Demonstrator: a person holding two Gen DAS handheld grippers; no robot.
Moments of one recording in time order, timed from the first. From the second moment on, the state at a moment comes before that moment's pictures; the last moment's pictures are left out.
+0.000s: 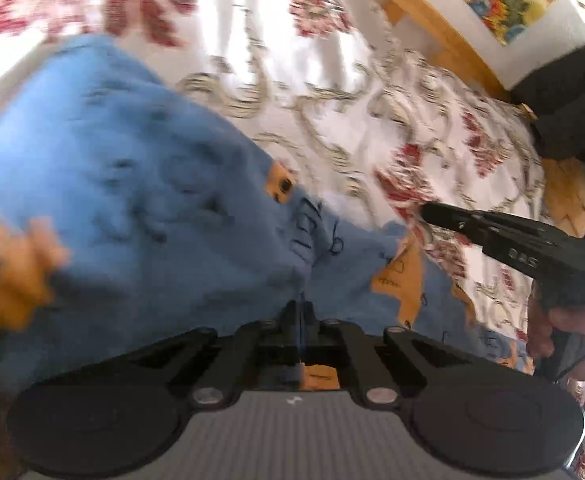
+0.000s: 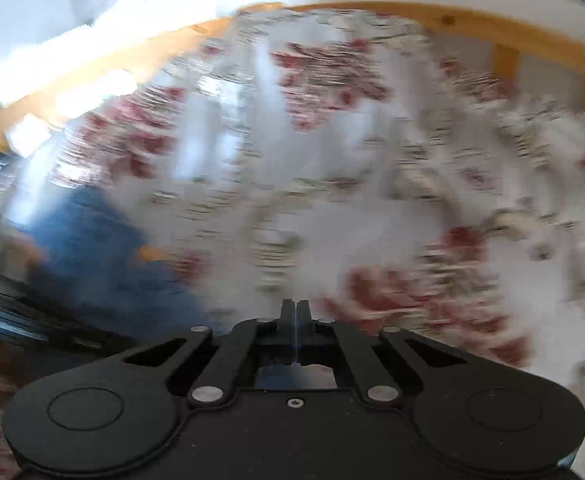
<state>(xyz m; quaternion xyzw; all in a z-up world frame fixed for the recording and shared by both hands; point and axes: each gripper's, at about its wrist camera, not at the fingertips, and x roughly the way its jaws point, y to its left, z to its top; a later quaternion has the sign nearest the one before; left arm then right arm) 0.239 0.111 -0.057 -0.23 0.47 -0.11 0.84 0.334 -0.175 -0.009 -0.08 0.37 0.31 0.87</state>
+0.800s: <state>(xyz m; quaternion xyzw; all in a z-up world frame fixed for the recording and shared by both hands) 0.214 0.136 -0.029 -0.16 0.48 -0.07 0.86 0.144 -0.434 -0.017 0.08 0.36 0.04 0.93</state>
